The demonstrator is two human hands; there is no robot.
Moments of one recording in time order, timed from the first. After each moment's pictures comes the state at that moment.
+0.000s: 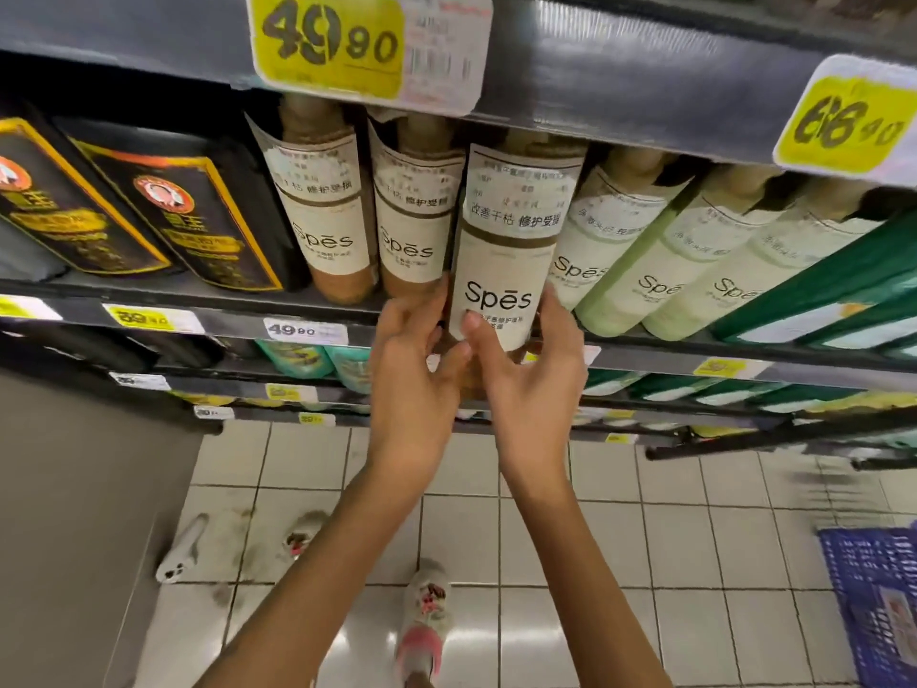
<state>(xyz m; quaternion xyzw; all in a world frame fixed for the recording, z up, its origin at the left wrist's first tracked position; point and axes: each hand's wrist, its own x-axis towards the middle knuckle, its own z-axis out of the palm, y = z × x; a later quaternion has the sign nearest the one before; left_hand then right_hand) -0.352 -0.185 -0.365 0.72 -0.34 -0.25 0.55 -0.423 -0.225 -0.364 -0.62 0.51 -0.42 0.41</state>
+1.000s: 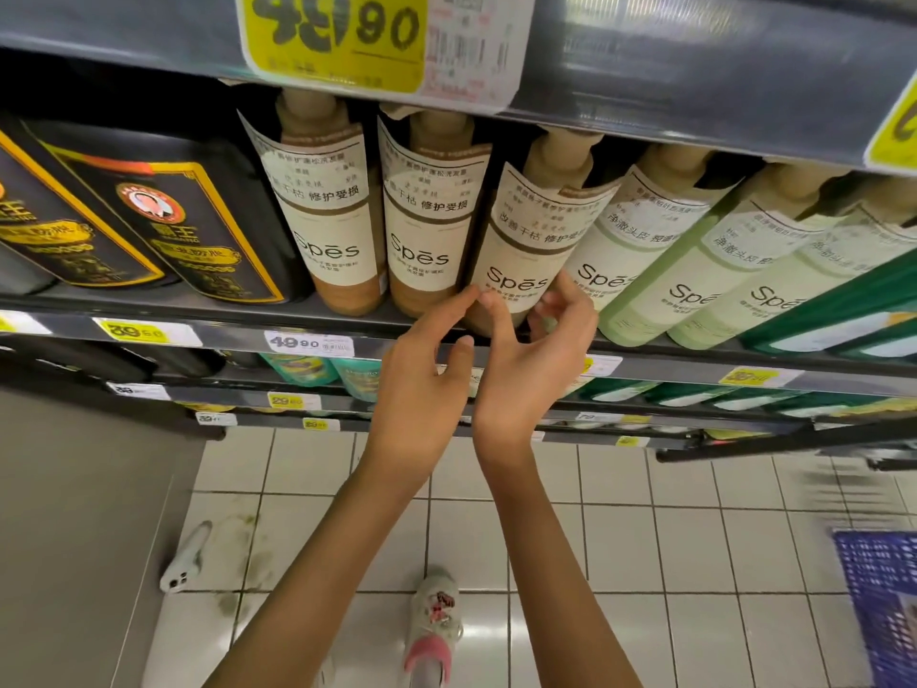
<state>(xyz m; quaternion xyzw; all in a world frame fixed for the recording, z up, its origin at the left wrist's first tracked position) -0.331 -0.197 -0.379 0.69 -0.35 -0.35 0.52 -0.379 -0.252 -0.406 -0.52 0.57 -0.54 0.34</state>
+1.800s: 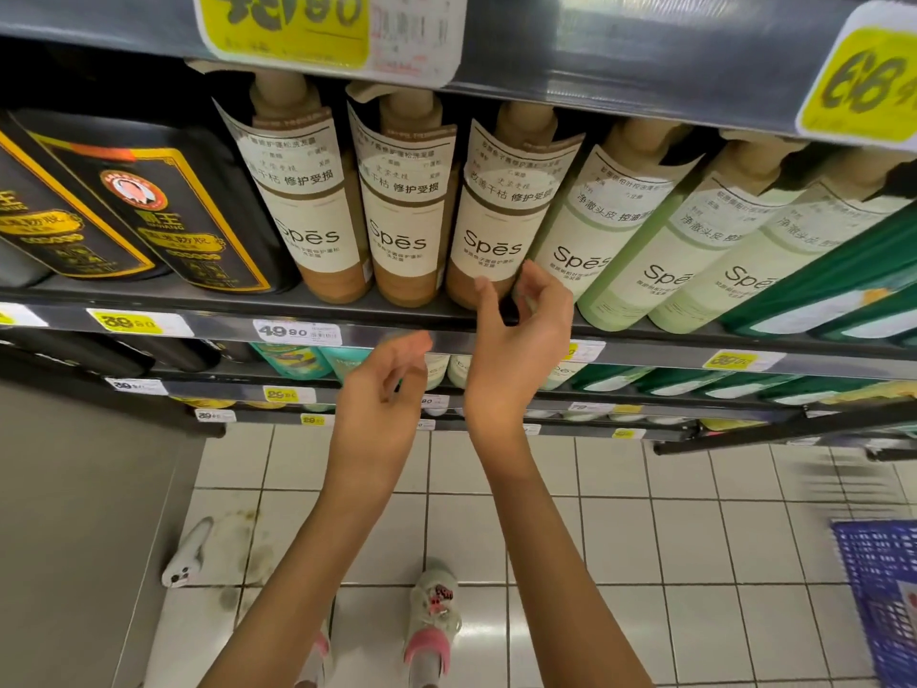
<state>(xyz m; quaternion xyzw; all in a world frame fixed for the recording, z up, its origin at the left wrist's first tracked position) -0.340 -0.169 -0.393 0.72 -0.25 -0.35 0.55 -0.388 -0.254 -0.399 -0.54 0.57 -0.53 0.32</state>
